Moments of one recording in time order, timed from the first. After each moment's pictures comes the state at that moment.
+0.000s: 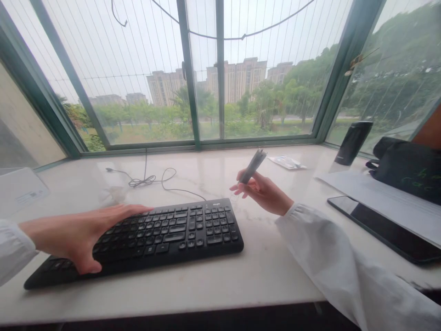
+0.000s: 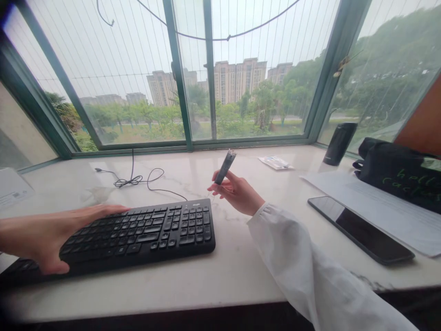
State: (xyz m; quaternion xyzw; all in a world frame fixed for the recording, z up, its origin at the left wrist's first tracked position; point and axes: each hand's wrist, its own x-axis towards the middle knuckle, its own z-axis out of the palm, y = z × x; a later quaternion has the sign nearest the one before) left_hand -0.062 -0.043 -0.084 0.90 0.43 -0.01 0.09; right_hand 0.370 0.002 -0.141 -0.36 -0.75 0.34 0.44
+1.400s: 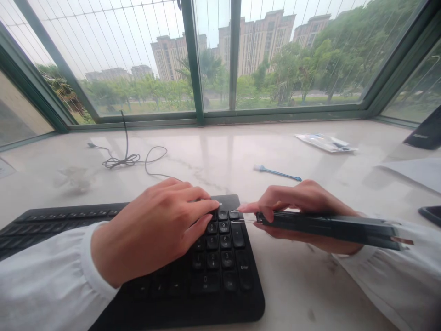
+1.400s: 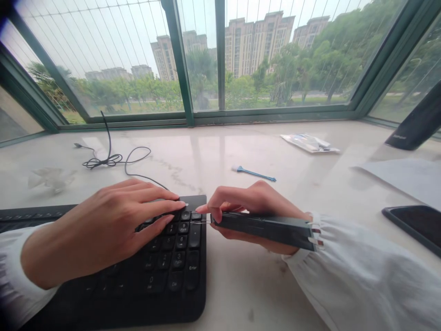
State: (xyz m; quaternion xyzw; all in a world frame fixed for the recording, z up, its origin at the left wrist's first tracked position) left_hand 0.122 -0.001 -0.136 0.93 0.34 0.09 -0.11; right_hand 0.396 0.011 -0.157 -0.27 -0.89 0.25 0.28
